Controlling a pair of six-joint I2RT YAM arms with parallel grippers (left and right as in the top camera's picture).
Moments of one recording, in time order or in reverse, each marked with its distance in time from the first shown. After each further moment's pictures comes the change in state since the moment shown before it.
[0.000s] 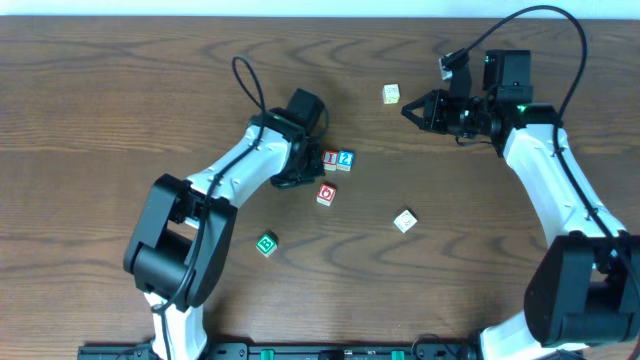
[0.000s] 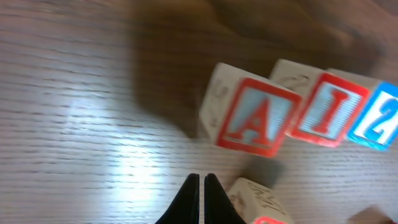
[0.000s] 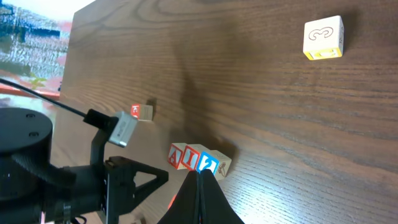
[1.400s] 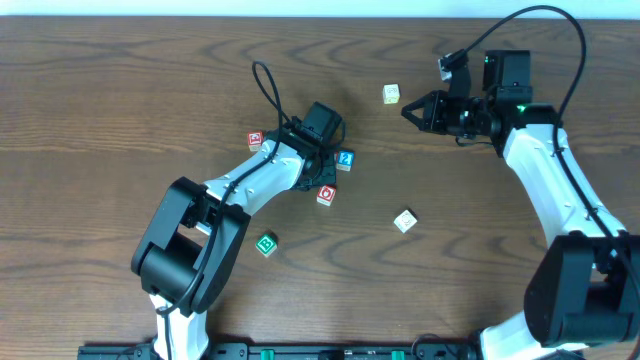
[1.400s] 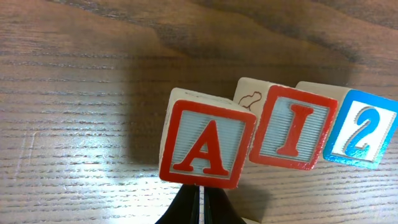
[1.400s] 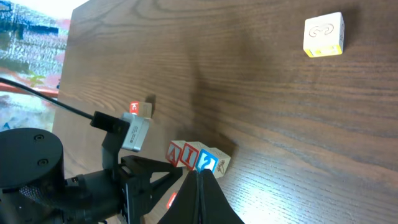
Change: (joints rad) left arm -0.068 0.000 -0.075 0.183 -0.106 0.027; right arm 0.000 0.000 0.000 -0.014 0.000 -0.011
